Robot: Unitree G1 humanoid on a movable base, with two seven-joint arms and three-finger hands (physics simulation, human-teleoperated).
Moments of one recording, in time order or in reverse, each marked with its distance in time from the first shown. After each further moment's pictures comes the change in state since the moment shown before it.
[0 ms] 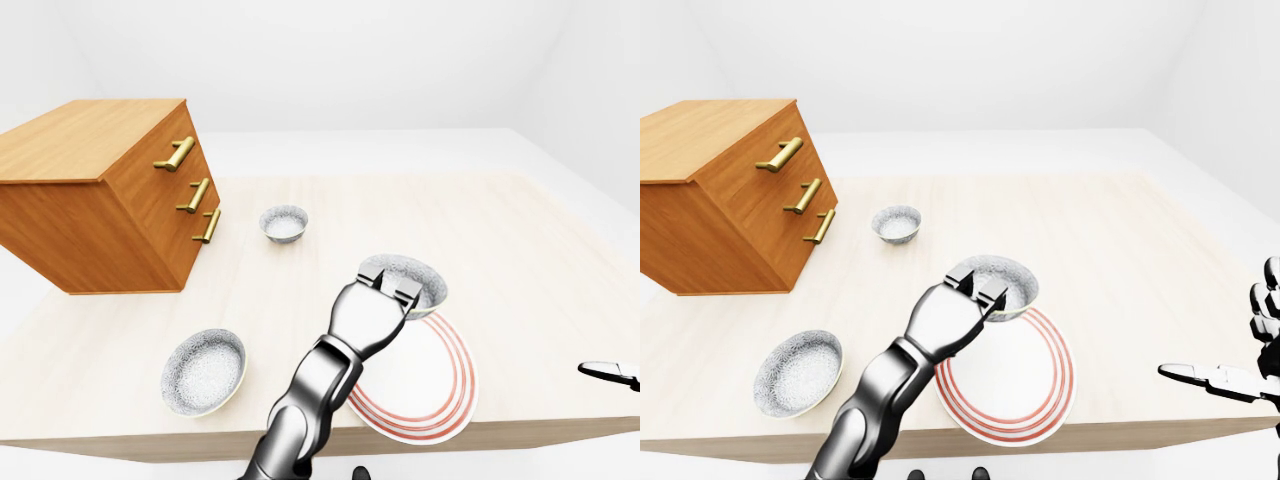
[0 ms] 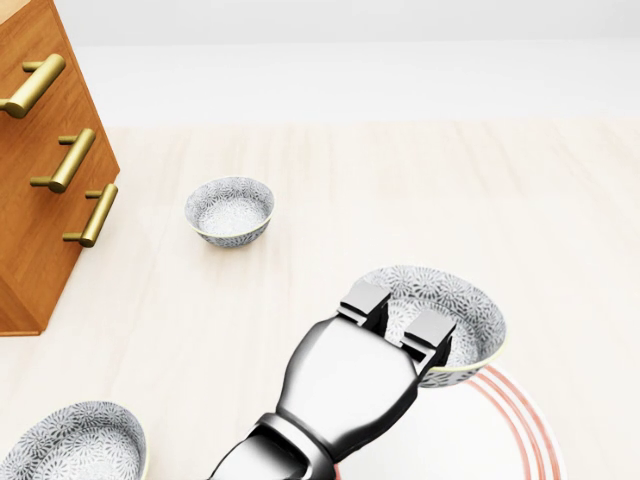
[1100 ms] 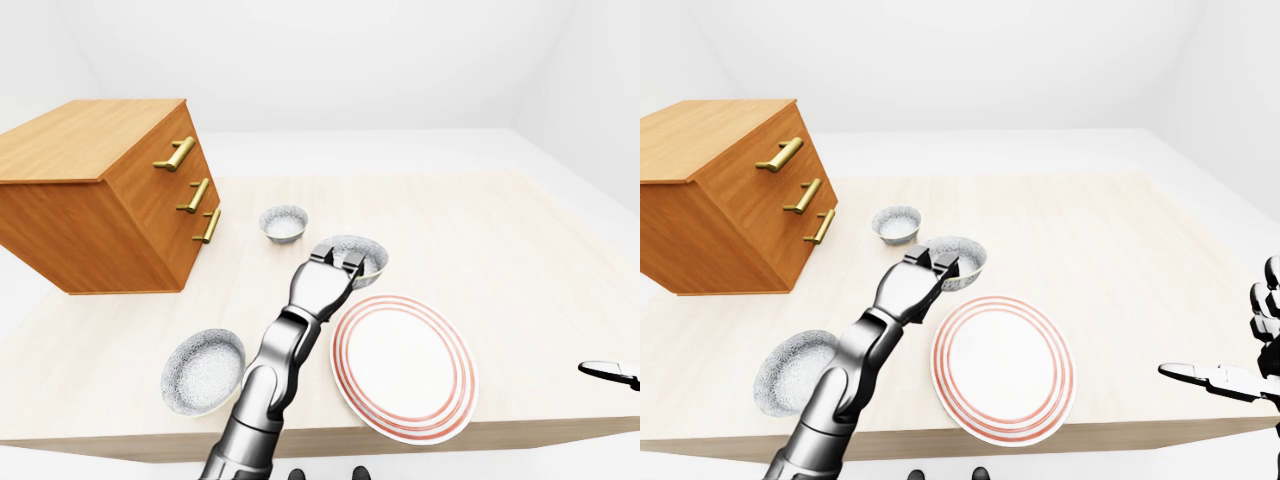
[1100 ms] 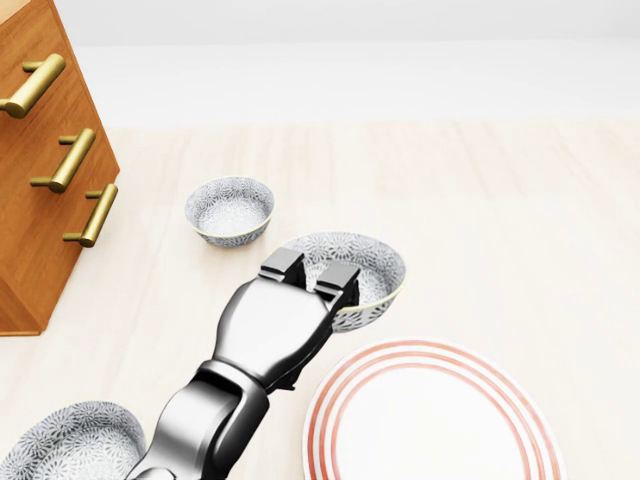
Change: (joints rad) left arm -0.136 0.086 0.236 0.203 -0.091 0.000 0.113; right arm -0.001 -0.003 0.001 0.005 0.007 0.000 -0.002
